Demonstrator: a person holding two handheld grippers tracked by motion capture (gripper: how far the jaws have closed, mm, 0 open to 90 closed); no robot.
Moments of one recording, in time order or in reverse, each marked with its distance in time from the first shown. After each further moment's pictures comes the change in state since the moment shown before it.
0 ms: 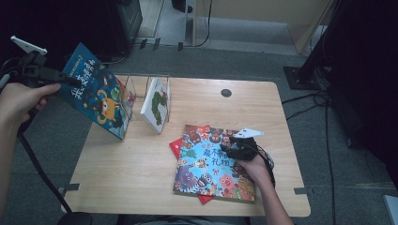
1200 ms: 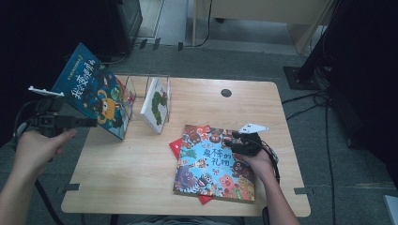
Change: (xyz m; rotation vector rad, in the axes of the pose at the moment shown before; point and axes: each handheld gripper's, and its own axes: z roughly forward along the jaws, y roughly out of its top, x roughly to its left) left arm -0.041 -0.114 0.035 -0.044 -0.028 0.149; right arm -0.014 0.009 -0.007 -0.016 -0.006 -0.037
